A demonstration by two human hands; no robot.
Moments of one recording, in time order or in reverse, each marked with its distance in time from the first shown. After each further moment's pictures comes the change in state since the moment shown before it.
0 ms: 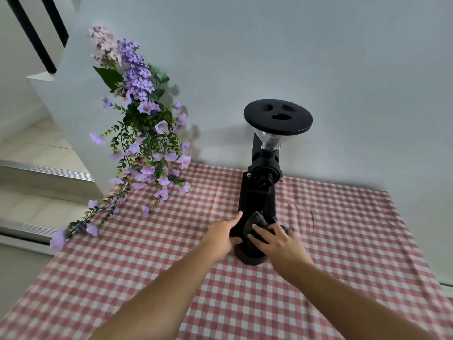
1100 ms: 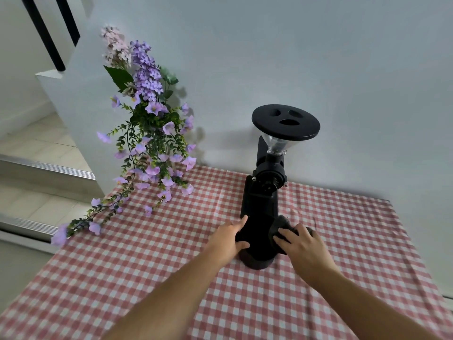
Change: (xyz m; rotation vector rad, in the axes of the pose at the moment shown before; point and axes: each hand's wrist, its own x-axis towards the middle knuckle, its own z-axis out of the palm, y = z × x) left_hand 0.008 -0.009 0.011 -0.016 0.048 0.025; right_hand -0.018 0.027 -0.010 -0.099 -0.007 0.107
